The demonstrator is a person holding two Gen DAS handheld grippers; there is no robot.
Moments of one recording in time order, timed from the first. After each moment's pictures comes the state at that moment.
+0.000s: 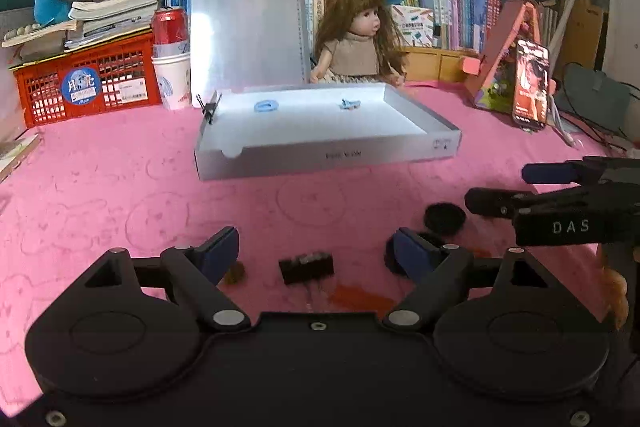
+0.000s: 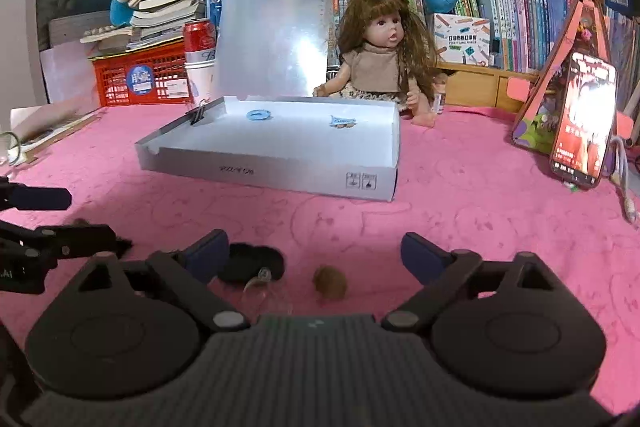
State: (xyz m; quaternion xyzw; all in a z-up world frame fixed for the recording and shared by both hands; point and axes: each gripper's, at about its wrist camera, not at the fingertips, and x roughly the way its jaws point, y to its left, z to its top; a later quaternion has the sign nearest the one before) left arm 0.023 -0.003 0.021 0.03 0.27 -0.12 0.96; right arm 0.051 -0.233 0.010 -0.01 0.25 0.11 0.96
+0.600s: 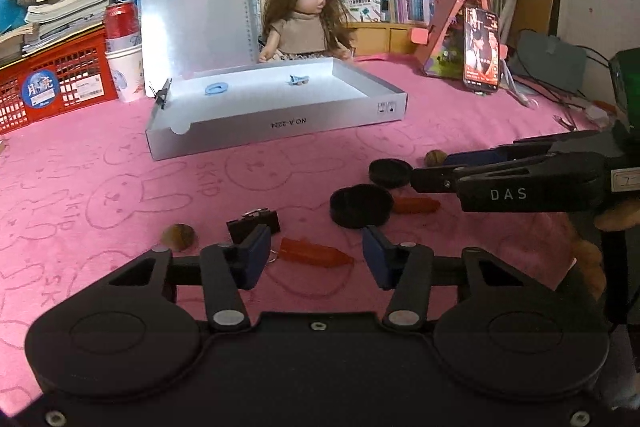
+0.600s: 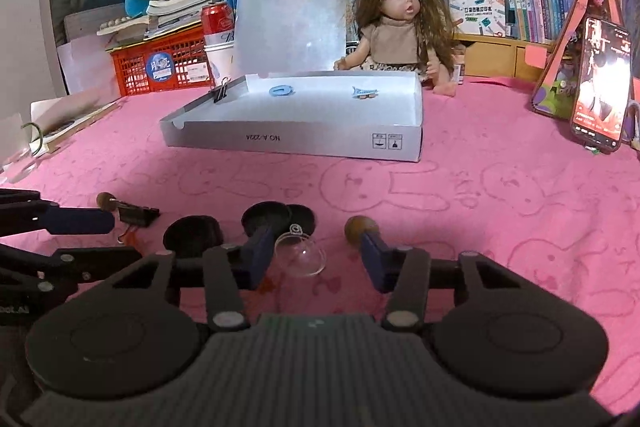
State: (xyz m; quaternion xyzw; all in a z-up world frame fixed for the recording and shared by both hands) left arm 0.002 -0.016 0.007 0.06 0.28 -0.19 0.94; right arm 0.042 -0.230 -0.006 0.01 0.27 0.14 0.95
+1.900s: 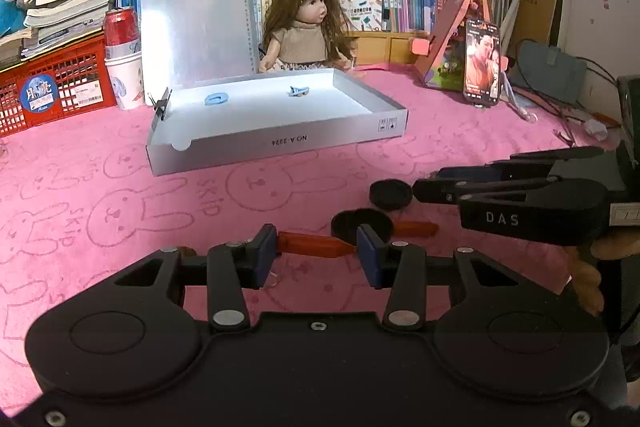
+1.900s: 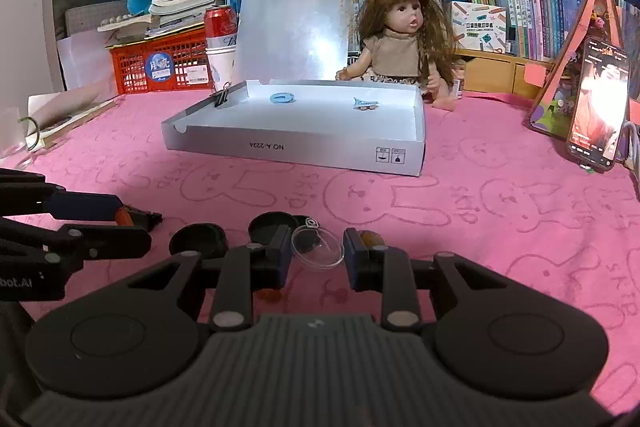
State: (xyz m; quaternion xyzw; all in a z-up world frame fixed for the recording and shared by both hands) left arm 0.012 -0.014 0.024 0.05 0.28 -0.19 0.94; right arm 0.039 -0.220 0.002 -0.01 0.26 0.12 0.96
